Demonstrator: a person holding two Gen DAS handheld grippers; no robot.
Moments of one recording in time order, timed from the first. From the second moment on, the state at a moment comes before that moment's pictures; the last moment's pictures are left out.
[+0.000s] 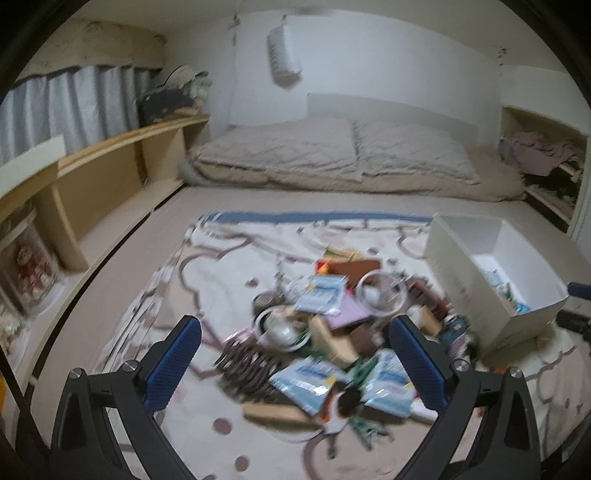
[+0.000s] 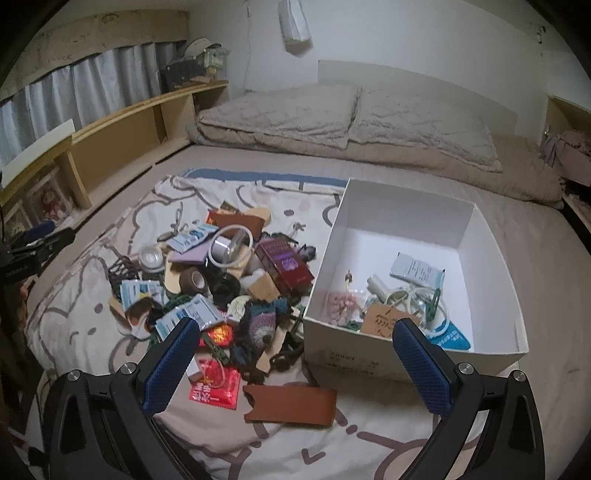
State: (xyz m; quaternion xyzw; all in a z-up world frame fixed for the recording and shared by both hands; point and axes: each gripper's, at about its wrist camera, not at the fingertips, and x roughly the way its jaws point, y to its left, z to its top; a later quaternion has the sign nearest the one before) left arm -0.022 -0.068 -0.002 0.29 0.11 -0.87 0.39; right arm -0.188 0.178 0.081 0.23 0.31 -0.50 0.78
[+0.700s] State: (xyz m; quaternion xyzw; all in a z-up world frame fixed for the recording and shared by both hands) left arm 0.025 -0.095 -0.126 0.35 0.17 -0.82 0.42; right arm -0.169 0.179 0.007 0.26 0.37 -0.47 0.76
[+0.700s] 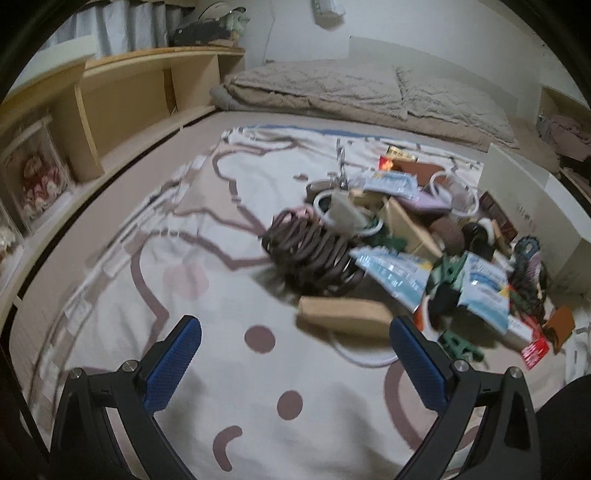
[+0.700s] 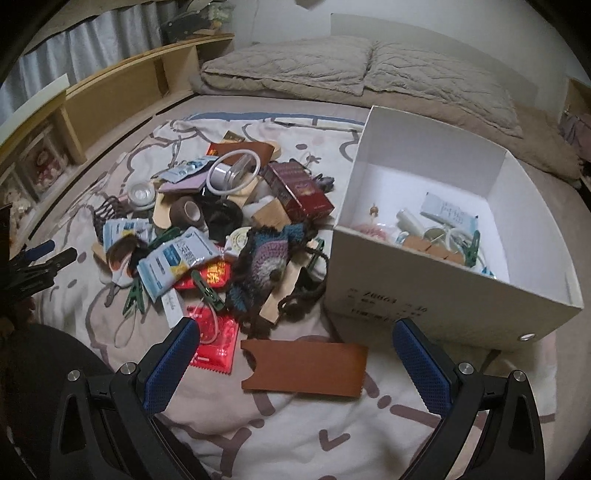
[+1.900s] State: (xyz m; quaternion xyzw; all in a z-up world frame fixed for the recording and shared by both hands) left arm 0.015 -0.096 -0.173 0.39 0.15 -0.82 0.39; right arm -0.170 0.159 -0.088 0.29 0.44 -0.45 0.72
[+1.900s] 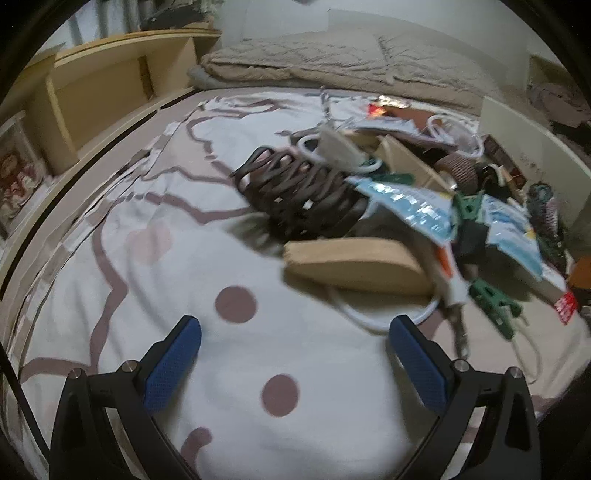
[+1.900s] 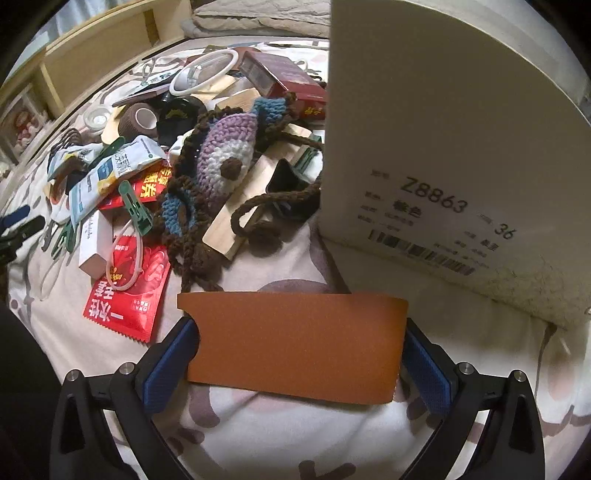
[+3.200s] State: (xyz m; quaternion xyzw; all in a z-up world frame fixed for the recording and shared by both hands) left arm 0.077 -0.095 -0.174 0.45 0.13 -0.78 0.43; right arm -0.181 0.163 -0.089 0.29 0.43 -0.45 0.72
